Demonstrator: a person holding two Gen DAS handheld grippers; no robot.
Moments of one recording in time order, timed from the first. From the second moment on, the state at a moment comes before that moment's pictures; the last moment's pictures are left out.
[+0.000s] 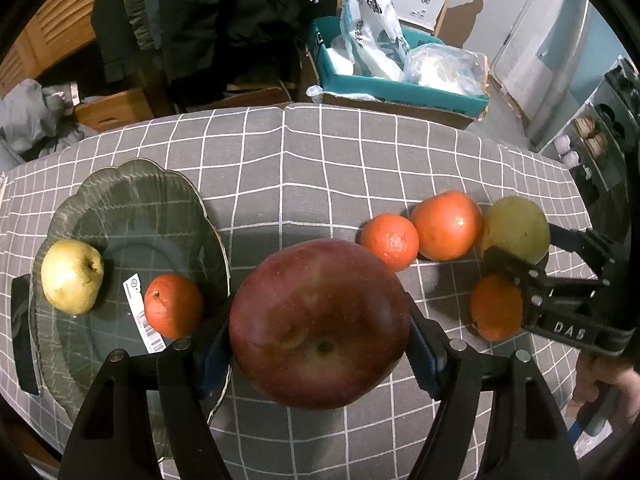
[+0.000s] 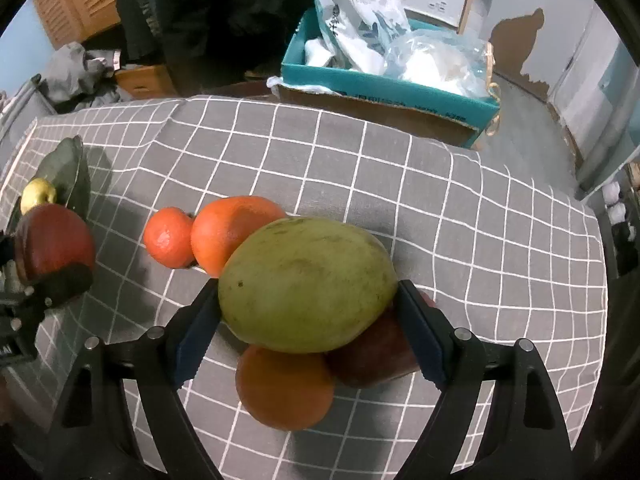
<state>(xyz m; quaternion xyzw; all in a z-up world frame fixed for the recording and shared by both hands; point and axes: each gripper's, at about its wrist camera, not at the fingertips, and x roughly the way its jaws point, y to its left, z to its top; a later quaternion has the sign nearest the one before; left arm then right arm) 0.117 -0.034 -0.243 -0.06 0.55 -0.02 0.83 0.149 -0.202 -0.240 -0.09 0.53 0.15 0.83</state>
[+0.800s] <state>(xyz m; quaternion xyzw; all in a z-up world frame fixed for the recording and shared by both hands) 0.106 -0.036 -0.219 -0.04 0.52 -0.02 0.85 0.104 -0.213 -0.225 -0.07 0.47 0.14 0.87</state>
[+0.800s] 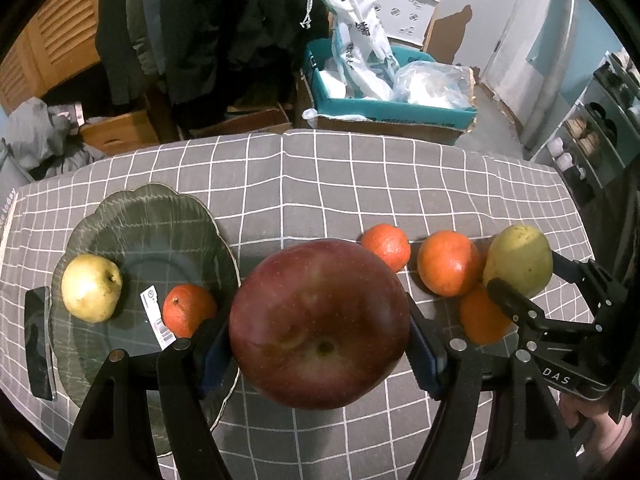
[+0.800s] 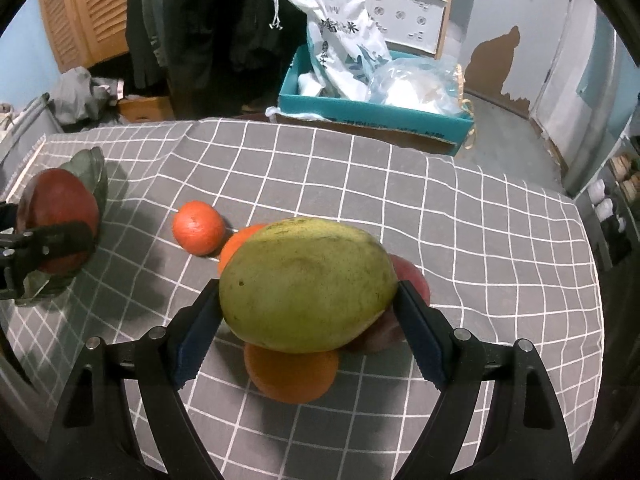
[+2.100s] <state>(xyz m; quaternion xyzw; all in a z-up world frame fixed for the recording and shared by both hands) 0.055 -0.011 -0.124 -0.03 0.40 -0.01 0.92 0.072 -0.203 -0.105 -0.02 0.35 0.15 0.92</state>
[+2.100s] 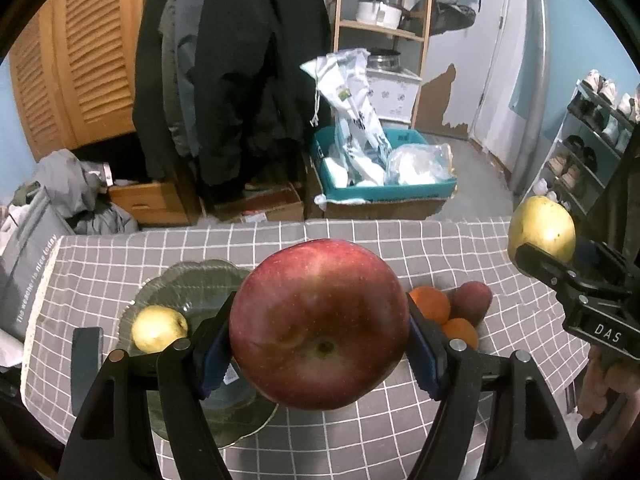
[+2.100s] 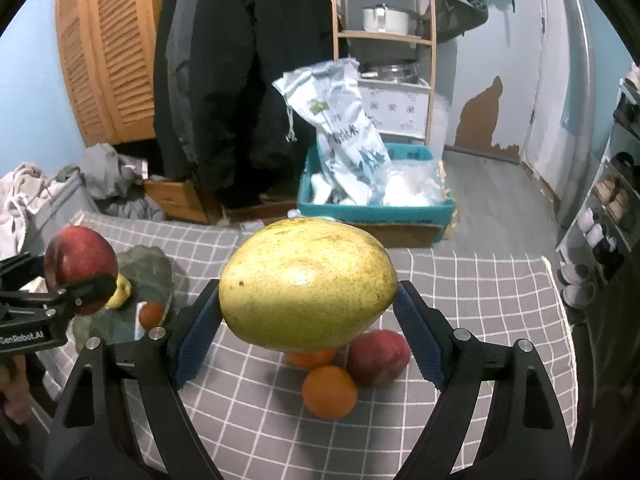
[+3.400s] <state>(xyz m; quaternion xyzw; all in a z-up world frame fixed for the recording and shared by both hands) 0.028 0.115 -0.130 -0.08 0.40 0.07 0.91 0.088 -0.063 -0.091 -0.03 0.35 0.26 0.90</state>
